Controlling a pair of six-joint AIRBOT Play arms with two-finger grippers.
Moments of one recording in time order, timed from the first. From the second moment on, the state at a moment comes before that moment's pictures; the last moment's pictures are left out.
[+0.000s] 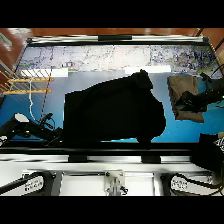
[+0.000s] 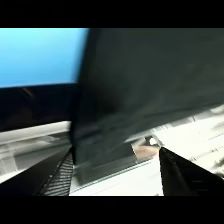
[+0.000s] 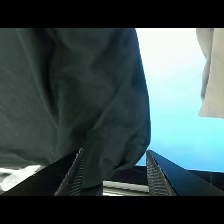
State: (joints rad) left arm 0.21 -1.27 0.60 0.98 -1.28 -1.30; right arm -0.38 -1.42 1.32 2.01 -1.48 -1.73
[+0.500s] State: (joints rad) left arm 0.17 -1.31 0.60 0.91 -1.19 -1.32; right arm -0.37 -1.42 1.19 2.00 -1.48 -1.78
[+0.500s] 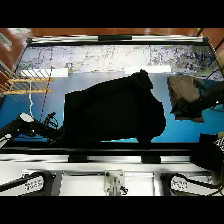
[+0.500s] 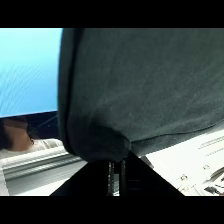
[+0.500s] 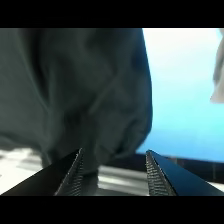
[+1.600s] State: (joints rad) left arm 0.17 -1.24 0.60 0.89 -1.23 -1.27; right arm -0.36 -1.53 0.98 2.03 -1.28 -1.79
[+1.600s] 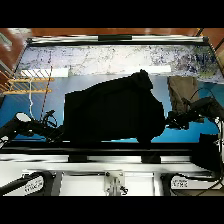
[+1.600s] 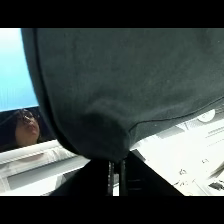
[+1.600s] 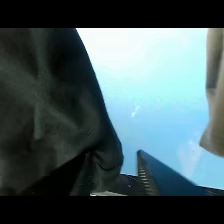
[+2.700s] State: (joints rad) left arm 0.17 -0.98 1.72 0.89 -1.20 -1.28; right arm -0.36 -0.98 1.66 2.40 -1.09 -2.03
